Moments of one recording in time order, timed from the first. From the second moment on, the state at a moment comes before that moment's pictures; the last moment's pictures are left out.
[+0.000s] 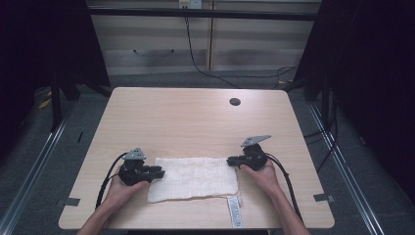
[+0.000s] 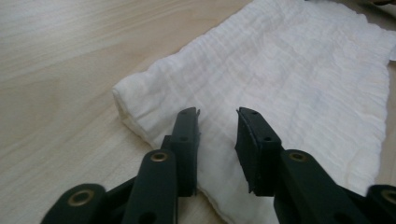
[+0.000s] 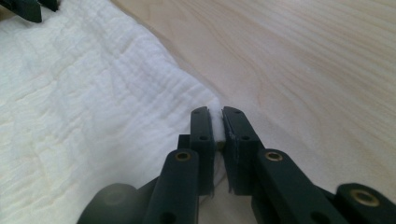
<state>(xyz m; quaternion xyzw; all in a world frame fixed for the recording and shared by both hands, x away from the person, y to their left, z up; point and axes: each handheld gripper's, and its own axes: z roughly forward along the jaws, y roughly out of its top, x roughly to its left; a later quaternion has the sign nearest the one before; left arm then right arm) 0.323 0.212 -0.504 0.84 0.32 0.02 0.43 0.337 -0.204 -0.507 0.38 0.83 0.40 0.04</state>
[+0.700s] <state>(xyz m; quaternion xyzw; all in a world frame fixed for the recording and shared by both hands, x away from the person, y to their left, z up) 0.372 0.221 -0.501 0.83 0.35 0.02 0.44 0.340 -0.204 -0.509 0.39 0.83 0.41 0.03</state>
